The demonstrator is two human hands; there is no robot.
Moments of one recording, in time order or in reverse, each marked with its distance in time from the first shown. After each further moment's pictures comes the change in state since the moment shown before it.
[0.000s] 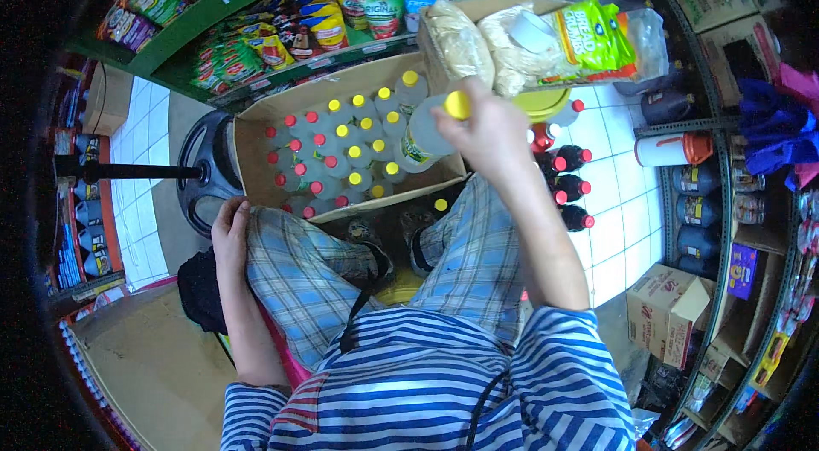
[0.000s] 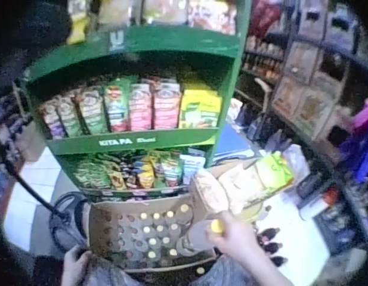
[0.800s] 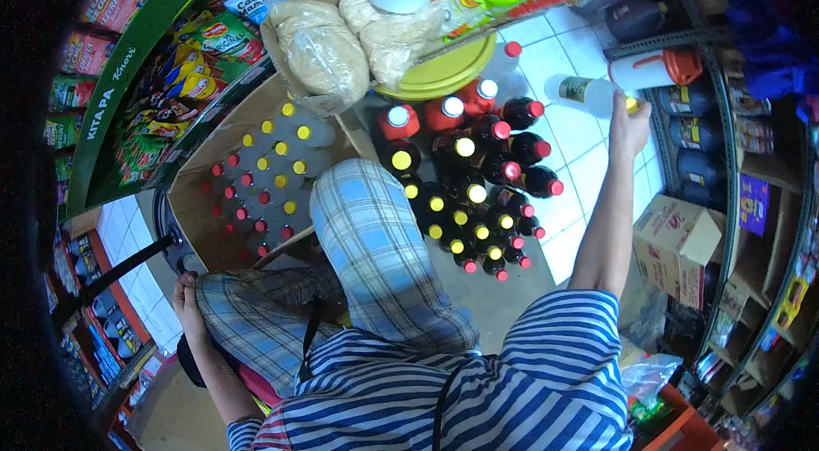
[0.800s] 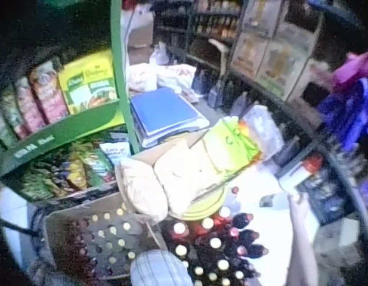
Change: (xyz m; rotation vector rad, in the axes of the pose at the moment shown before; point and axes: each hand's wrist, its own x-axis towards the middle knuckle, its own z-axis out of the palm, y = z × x) left_hand 0.015 0.006 0.003 0.124 -0.031 -0.133; right_hand -0.073 0.383 -0.099 -0.285 0.655 0.899
